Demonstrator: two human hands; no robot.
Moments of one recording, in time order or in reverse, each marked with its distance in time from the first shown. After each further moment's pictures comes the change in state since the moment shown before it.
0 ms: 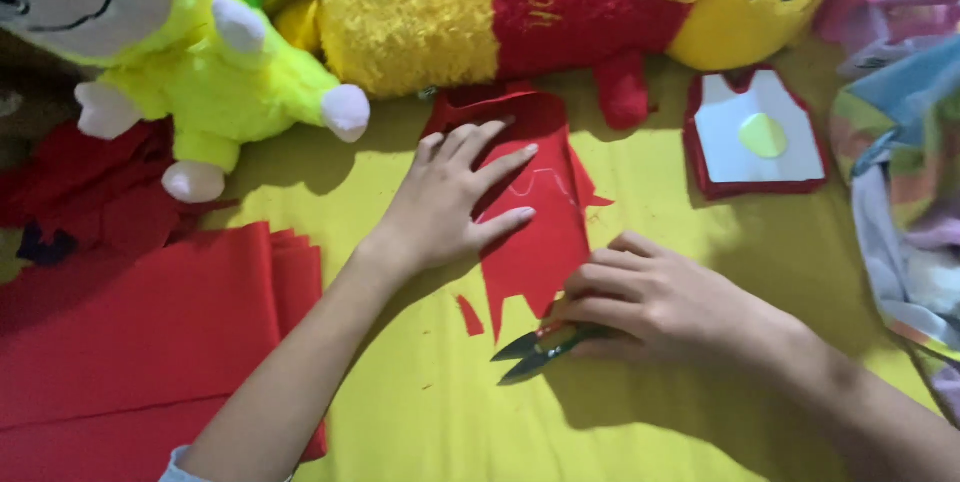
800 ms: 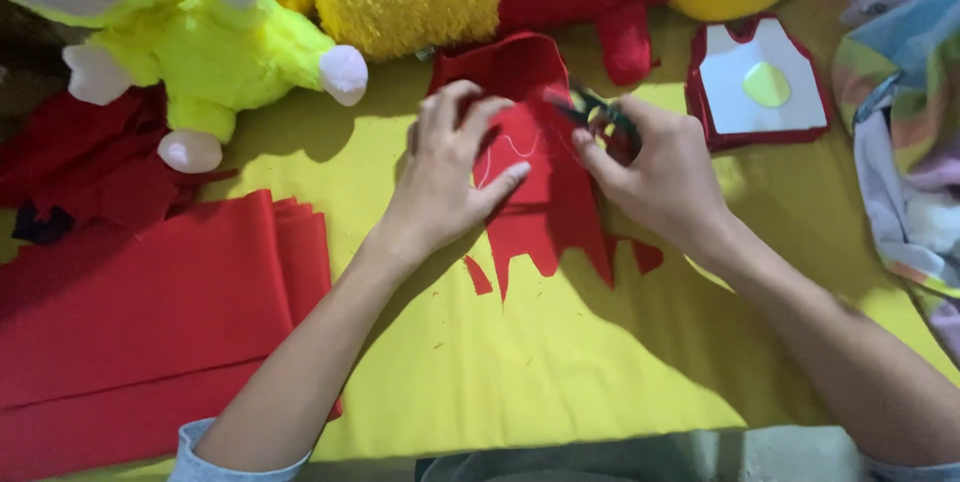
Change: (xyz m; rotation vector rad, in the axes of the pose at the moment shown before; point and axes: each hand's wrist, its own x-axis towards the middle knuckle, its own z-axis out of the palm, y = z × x) left_hand -0.016 0.005 0.014 -0.180 0.105 -0.205; right_hand 0.015 0.041 0.032 -0.035 0.466 0.995
